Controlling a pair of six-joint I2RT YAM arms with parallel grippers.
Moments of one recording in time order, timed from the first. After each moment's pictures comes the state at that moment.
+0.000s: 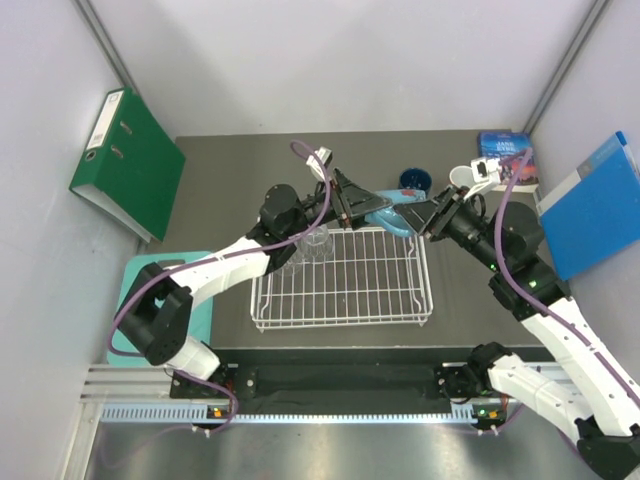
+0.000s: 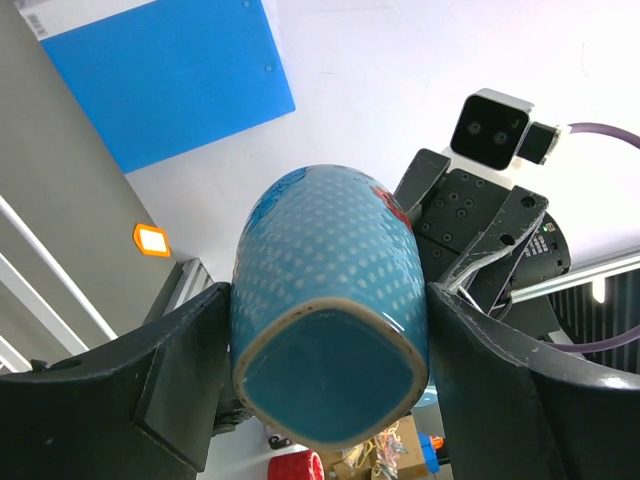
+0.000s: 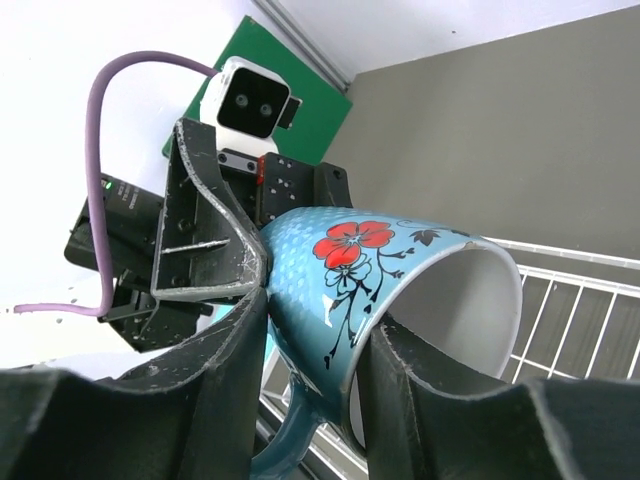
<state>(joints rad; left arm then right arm) -0.71 1.52 0.98 0.77 0.55 -1.38 0.52 0.79 0.92 -0.15 -0.21 0.71</state>
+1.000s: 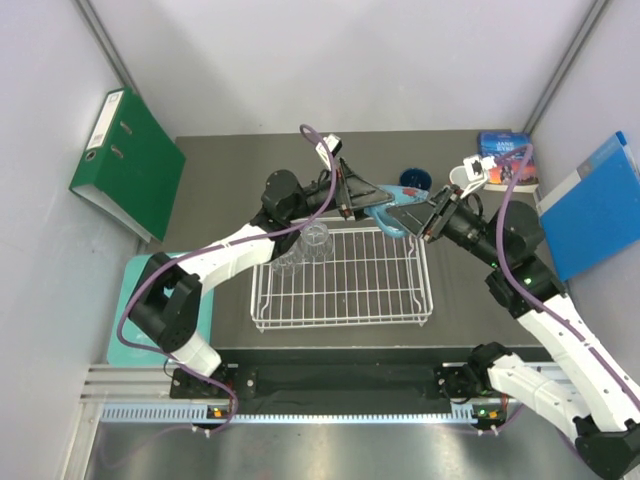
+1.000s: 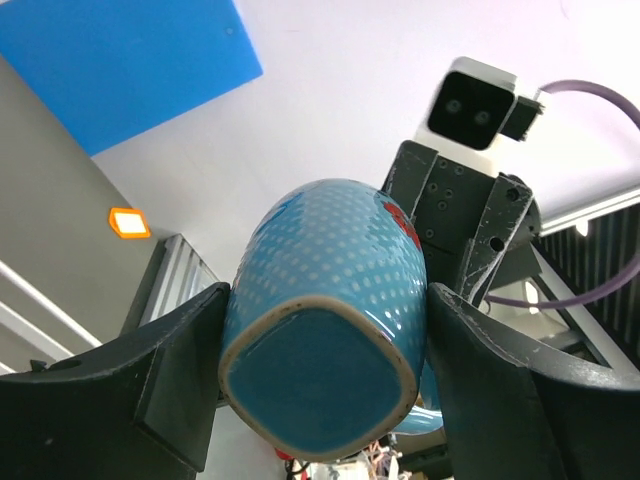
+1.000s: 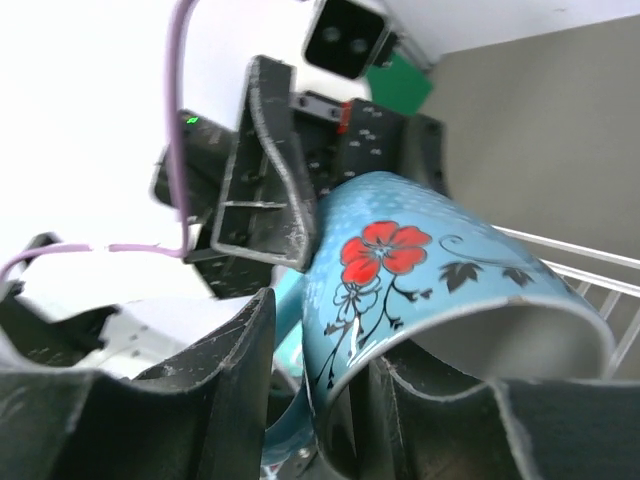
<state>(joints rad) -0.67 1.60 1.10 0.79 0.73 -1.40 0.50 0.81 0.91 -0.05 -0.36 0.76</state>
